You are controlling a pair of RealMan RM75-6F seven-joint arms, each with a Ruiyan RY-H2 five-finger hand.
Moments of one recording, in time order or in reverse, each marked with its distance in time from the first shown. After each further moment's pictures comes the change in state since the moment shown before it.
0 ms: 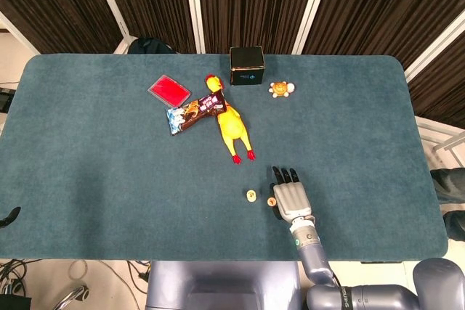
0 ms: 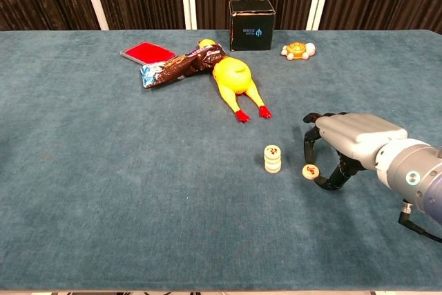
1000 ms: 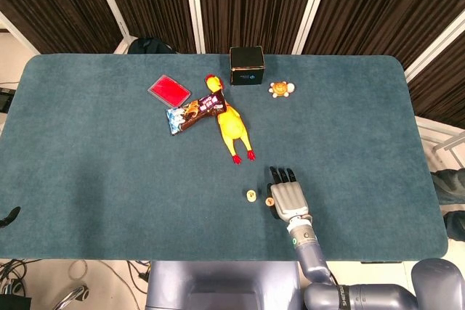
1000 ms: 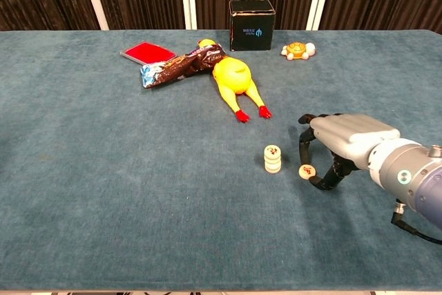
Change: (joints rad) left arm 0.001 0.001 -0.002 -0.001 -0.002 0.000 -0.004; right arm 0.000 -0.012 0.025 0.008 0.011 -0.025 -0.014
